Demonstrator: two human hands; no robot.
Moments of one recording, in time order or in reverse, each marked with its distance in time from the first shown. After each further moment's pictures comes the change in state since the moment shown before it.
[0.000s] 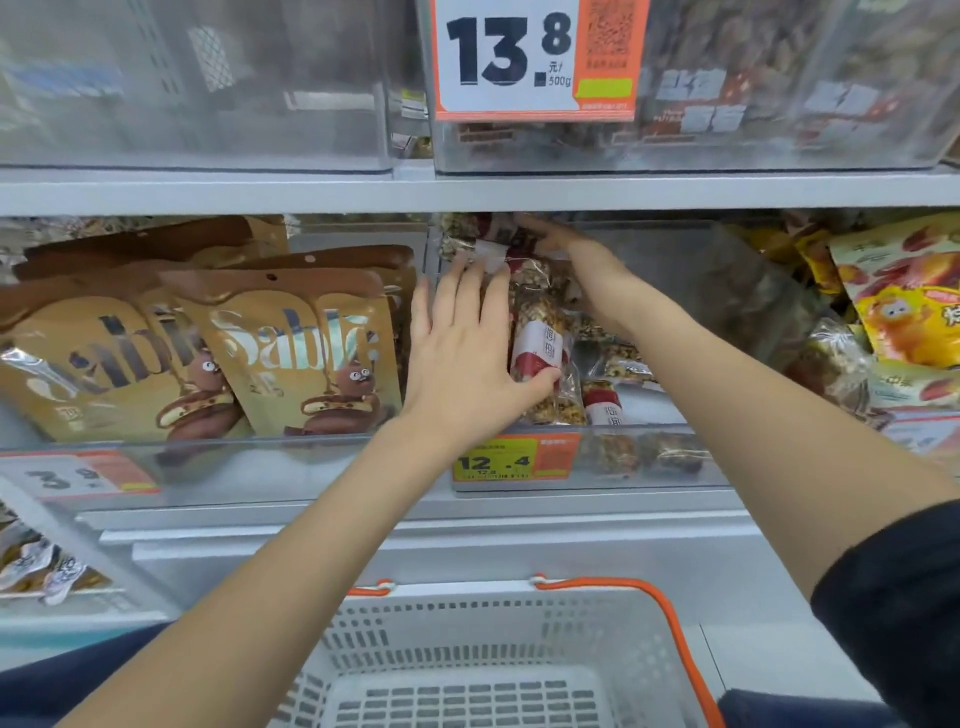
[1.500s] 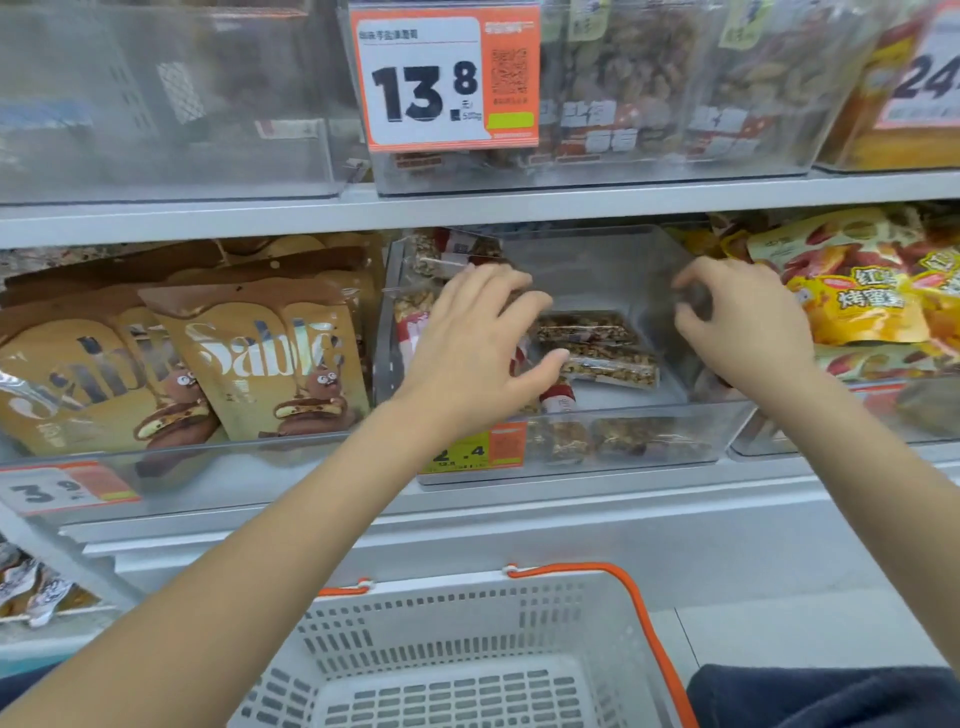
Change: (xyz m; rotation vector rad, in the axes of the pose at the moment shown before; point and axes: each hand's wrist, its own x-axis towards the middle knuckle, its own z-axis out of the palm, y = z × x) left_hand 0.007 0.037 -0.022 -0.180 0.071 0.361; right_hand -0.122 0.055 -0.120 -1.020 0.577 -0.235
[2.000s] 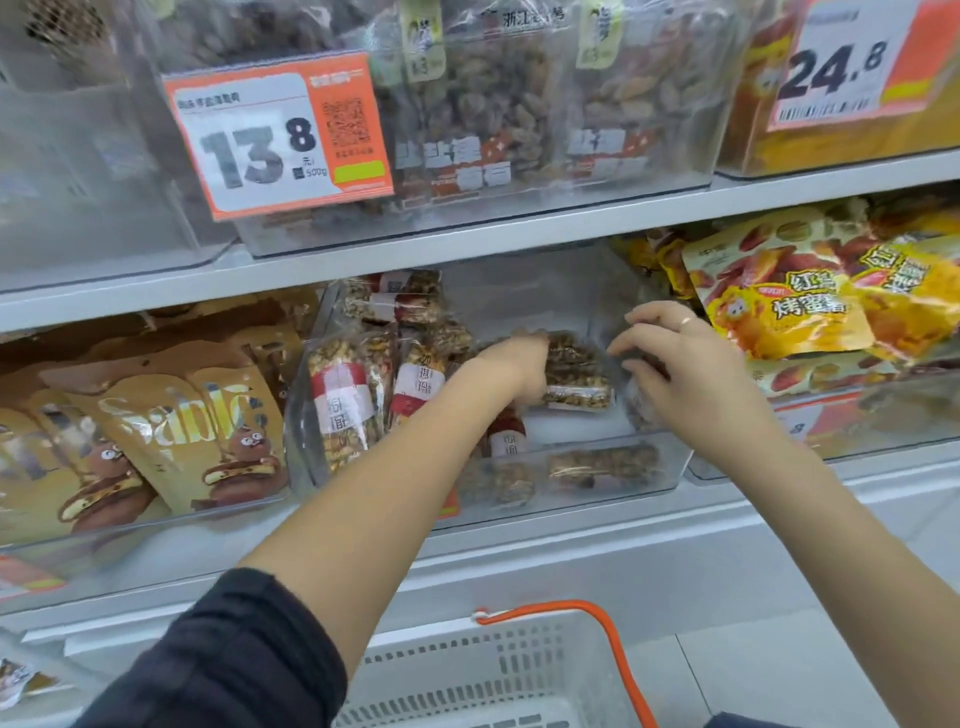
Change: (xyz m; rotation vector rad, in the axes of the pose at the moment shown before) left_hand 0.108 0.030 0.116 -0.059 -0.872 -0.306; right_hand -0.021 0.030 0.011 0.305 0.011 -0.192
